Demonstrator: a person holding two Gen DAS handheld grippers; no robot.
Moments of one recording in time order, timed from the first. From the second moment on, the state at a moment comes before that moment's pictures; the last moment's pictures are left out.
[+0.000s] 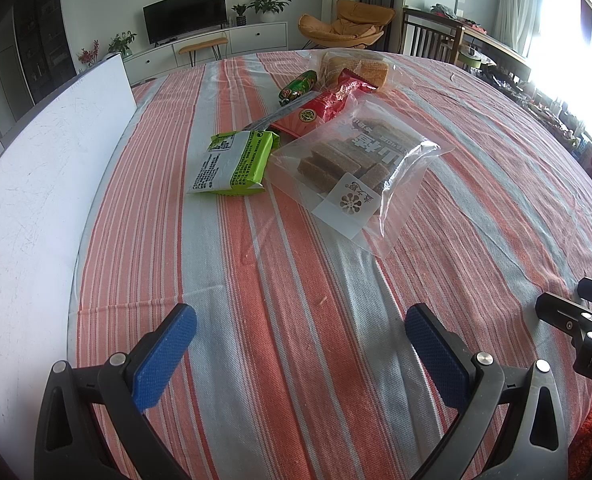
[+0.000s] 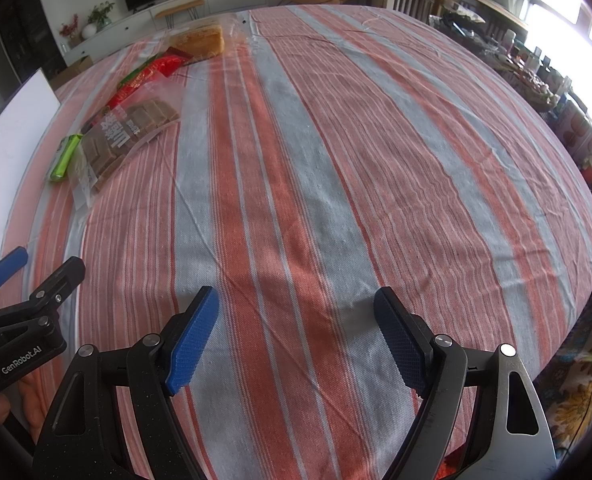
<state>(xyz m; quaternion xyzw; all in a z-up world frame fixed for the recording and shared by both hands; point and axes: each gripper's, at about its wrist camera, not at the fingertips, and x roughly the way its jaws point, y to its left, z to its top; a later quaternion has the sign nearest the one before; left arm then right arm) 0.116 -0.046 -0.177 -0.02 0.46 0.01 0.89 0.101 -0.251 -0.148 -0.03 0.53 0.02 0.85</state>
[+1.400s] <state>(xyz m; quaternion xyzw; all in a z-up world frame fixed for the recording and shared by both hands) 0.196 0.020 -0.047 -0.11 0.47 -0.04 0.88 0.099 -0.253 -0.148 -0.02 0.53 0.03 0.85</state>
